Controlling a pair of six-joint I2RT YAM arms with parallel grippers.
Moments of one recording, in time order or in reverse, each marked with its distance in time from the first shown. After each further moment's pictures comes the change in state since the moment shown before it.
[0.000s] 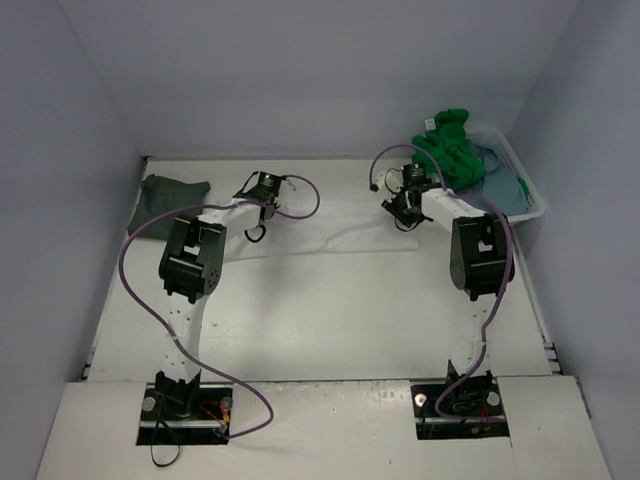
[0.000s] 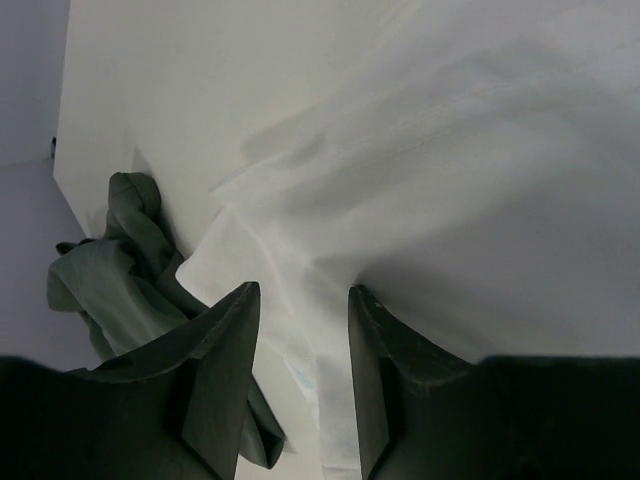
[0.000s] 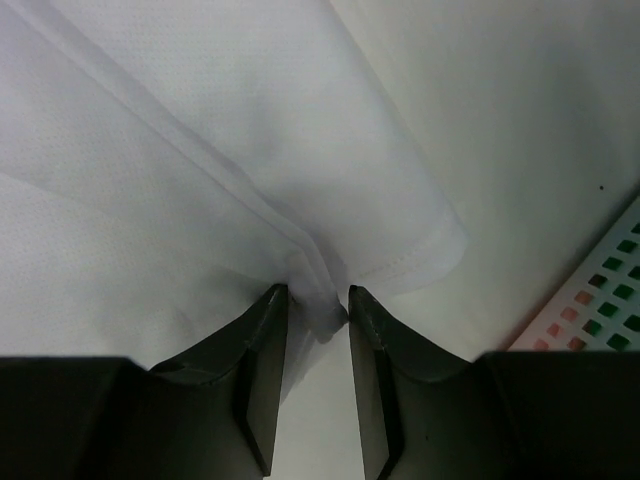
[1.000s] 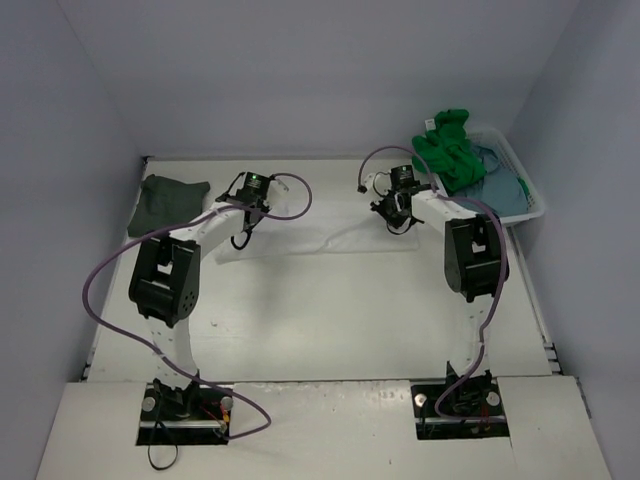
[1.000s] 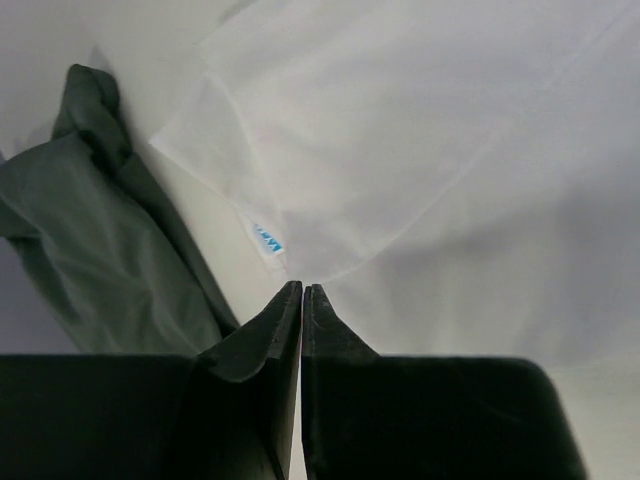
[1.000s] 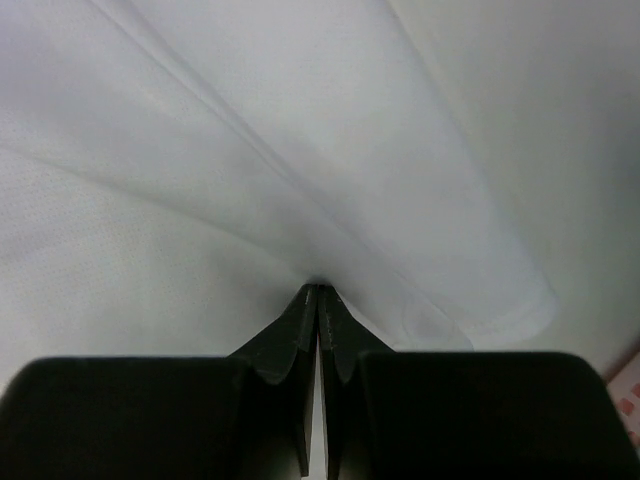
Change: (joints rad) left arm 0.000 -0.282 -0.175 -0.151 0.100 -0.169; right arm 0.066 -0.018 -0.020 0.006 -0.061 0.113
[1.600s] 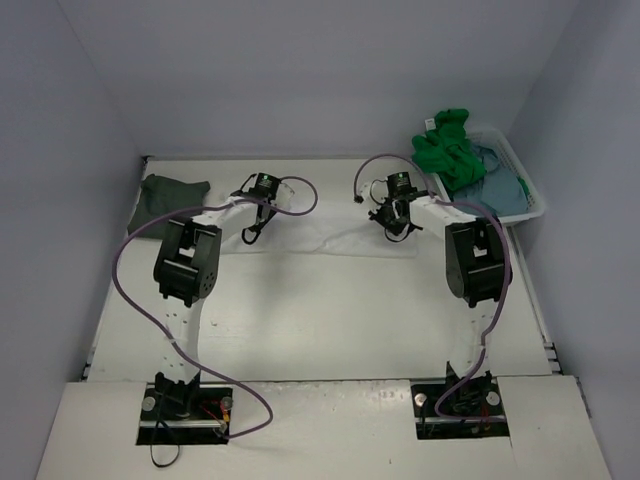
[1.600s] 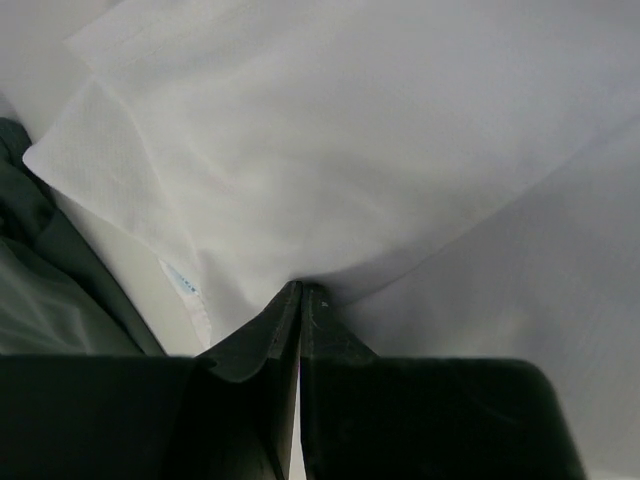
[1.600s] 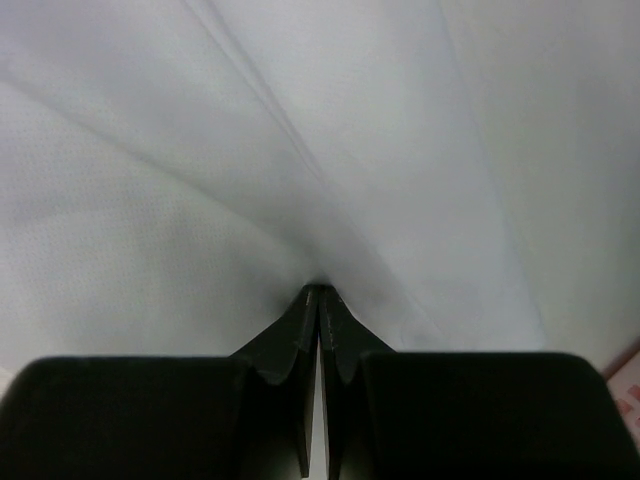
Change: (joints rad) left arm 0.001 0.225 0.154 -0.041 0.031 -0.044; right arm 0.030 -0.039 -0.087 0.012 0.020 -0.056
